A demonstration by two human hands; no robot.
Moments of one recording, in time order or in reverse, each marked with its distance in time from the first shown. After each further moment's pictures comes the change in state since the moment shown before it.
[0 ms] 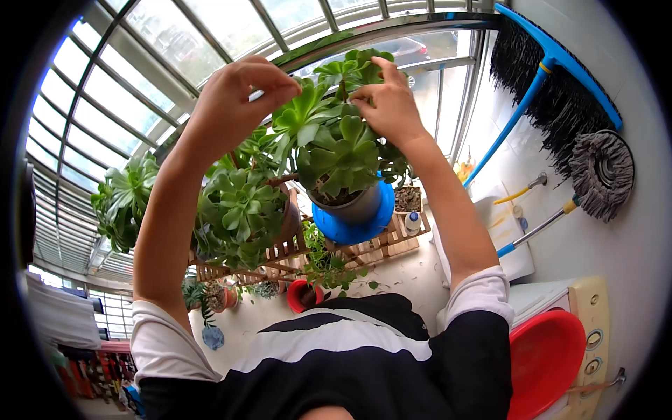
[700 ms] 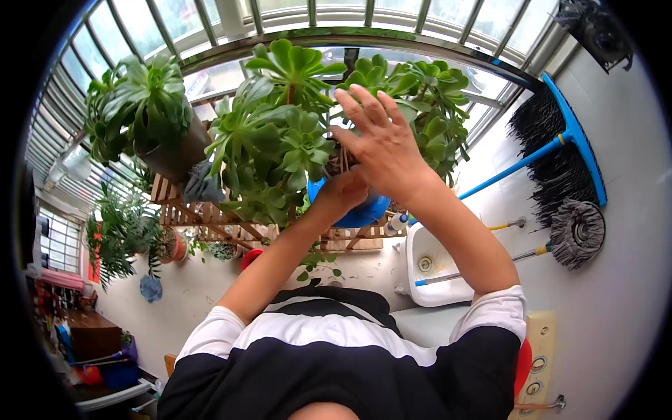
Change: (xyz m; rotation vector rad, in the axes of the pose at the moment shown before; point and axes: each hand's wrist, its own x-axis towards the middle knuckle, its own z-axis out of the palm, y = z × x) left_hand -0.177 -0.028 0.237 -1.101 0.034 -0.499; right_hand -0.029 -0.153 0.009 -0.464 -0.347 -0.694
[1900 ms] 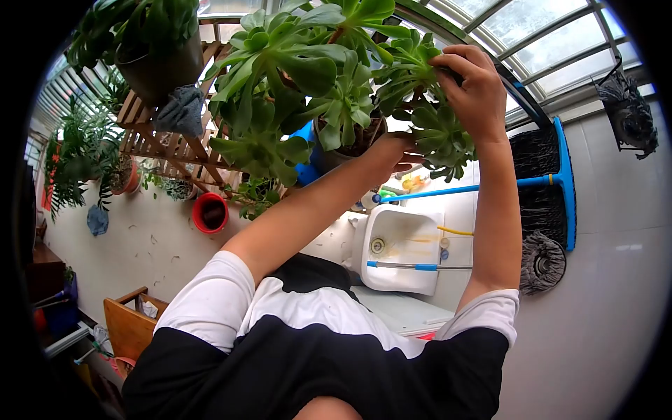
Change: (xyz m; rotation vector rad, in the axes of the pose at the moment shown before) left_hand 0.089 0.035 0.067 -0.934 -0.064 -0.356; right_hand 0.031 0.098 -0.004 0.244 0.083 0.130
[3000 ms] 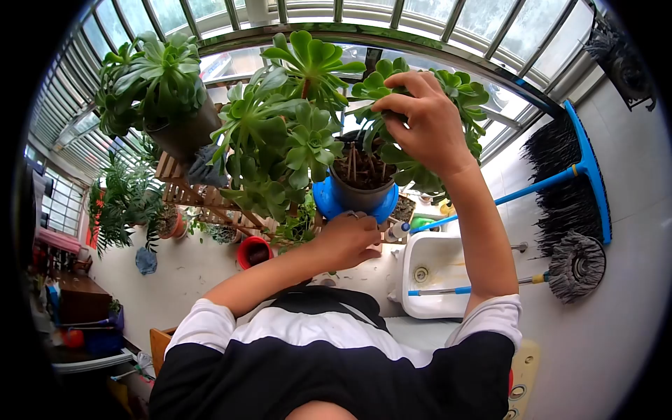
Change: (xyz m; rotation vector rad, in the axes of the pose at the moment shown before) left_hand -0.146 0.000 -0.023 1.863 -0.191 0.480; right_hand -0.020 -0.033 0.003 0.166 0.083 -0.053
